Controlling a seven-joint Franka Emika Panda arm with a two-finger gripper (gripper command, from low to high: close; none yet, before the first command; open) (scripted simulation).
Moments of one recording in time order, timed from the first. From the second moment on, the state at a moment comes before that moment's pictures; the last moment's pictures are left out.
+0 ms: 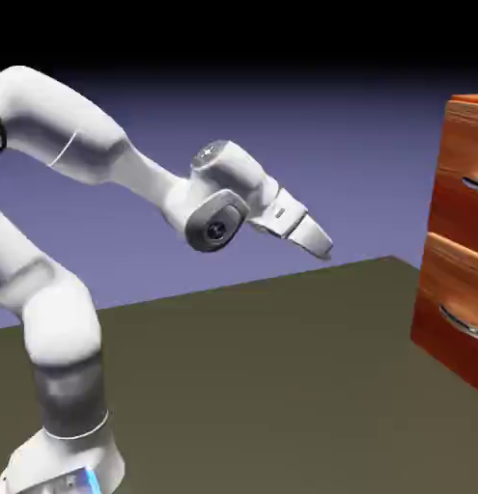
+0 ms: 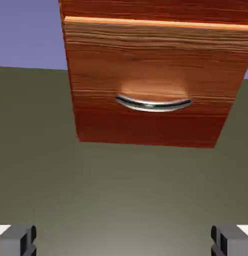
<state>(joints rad) 0.00 -0.54 0.03 -2.79 -0.04 3.03 0.69</state>
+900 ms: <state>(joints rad) -0.37 0.18 0.63 -2.41 -0.94 2.87 -0.49</state>
